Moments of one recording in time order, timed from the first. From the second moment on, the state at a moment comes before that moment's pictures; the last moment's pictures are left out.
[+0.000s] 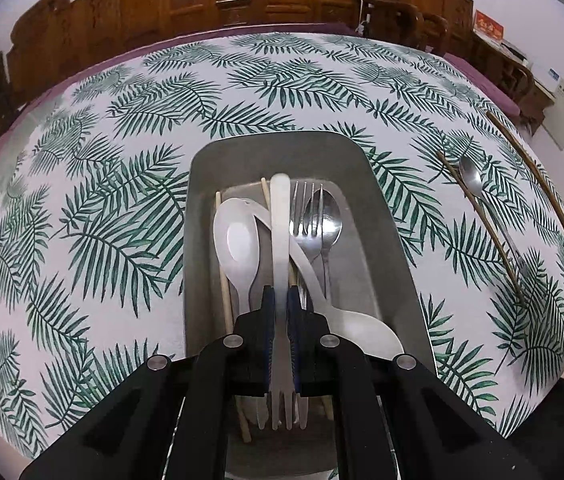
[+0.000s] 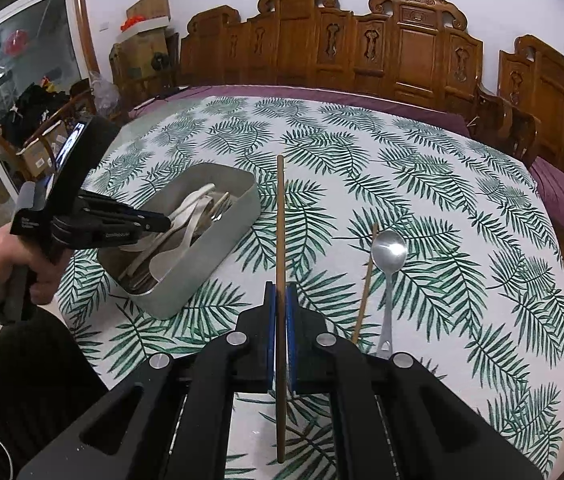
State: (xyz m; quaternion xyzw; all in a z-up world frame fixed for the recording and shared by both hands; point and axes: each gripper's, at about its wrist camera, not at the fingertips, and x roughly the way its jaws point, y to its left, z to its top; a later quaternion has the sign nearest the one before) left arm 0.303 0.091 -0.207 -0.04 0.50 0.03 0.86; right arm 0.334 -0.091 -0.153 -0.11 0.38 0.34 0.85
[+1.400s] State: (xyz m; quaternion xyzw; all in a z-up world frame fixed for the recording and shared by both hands) left arm 0.202 0.168 -0.157 -0.05 0.44 0.04 0.90; right arm 0.352 0.080 -0.197 -0.07 0.46 0.33 0.82
